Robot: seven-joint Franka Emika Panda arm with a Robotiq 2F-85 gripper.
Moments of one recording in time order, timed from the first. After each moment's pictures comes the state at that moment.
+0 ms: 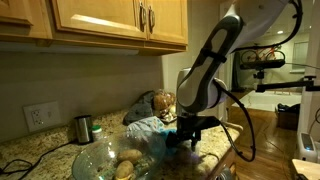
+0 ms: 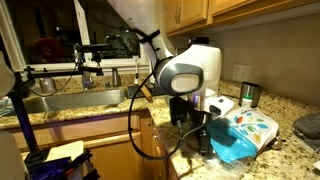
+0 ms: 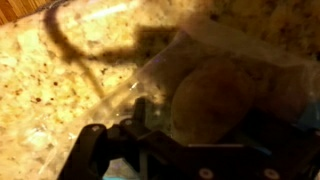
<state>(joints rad) -0.07 0.27 -0.06 -2.37 0.21 2.72 0.22</state>
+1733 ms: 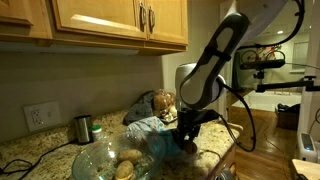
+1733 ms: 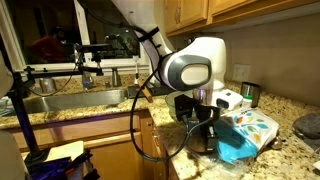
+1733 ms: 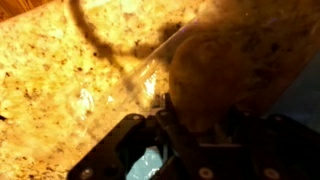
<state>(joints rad) -0.03 0.25 -0.14 -2.34 0.02 2.68 0.38</state>
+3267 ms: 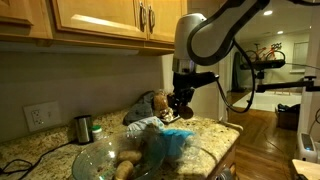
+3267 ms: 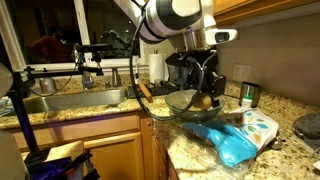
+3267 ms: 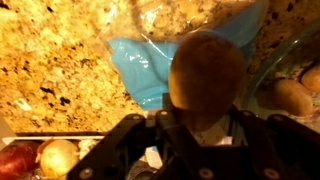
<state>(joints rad) -0.03 -0.09 -0.10 -2.36 -0.17 2.52 0.27</state>
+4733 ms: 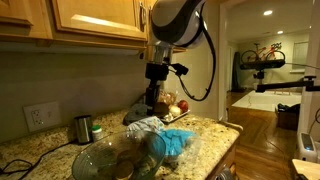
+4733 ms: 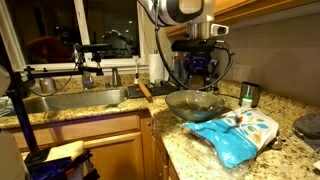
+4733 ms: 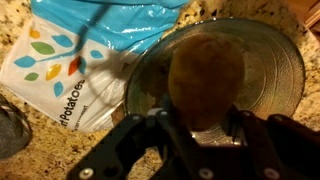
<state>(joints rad) 0.02 0.04 -0.01 -2.10 0.14 2.35 -0.50</state>
